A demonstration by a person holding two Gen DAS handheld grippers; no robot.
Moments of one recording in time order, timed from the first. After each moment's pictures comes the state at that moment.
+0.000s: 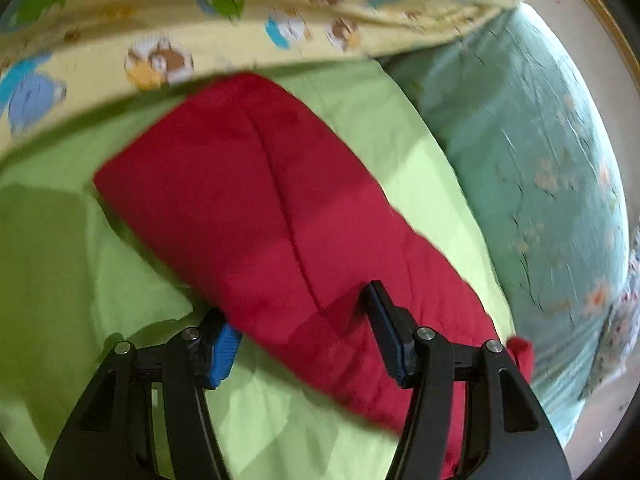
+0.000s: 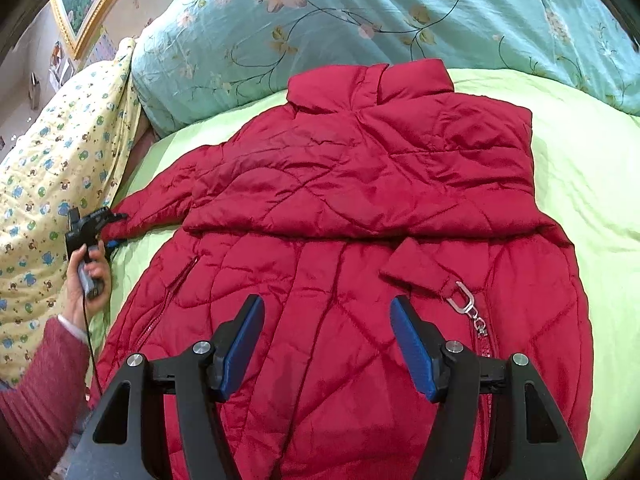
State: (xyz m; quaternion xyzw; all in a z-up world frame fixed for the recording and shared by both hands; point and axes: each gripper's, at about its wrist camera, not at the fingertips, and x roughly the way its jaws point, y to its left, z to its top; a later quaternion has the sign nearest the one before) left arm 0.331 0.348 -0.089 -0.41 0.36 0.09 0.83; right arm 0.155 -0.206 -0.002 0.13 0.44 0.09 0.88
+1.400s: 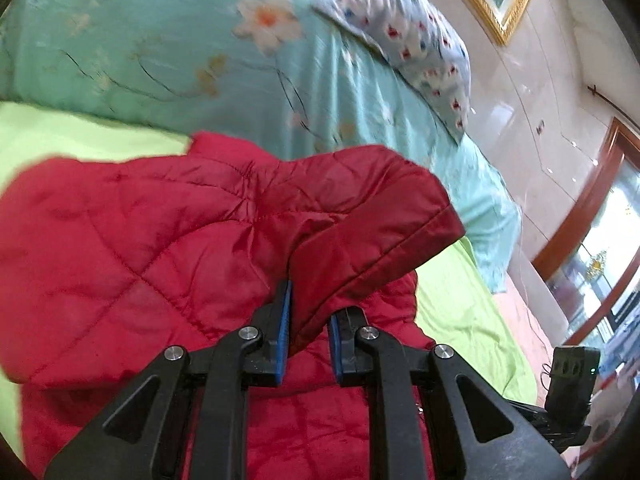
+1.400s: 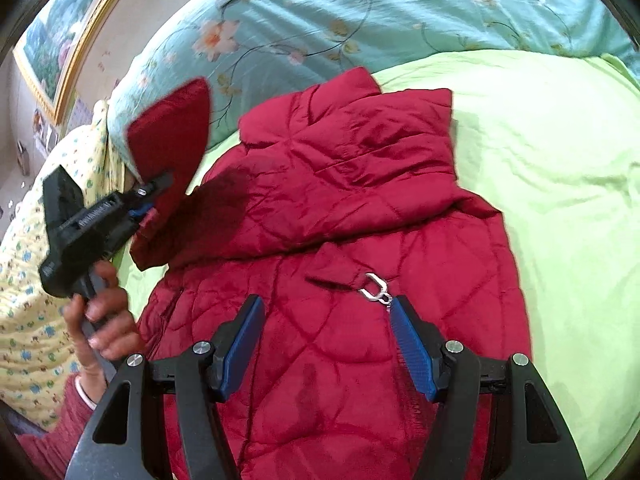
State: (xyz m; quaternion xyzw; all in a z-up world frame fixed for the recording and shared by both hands) left arm 0.268 -0.053 0.014 -0.15 0.34 -0.33 0.87; right arm 0.121 -0.293 -0.001 0.24 0.41 0.05 0.88
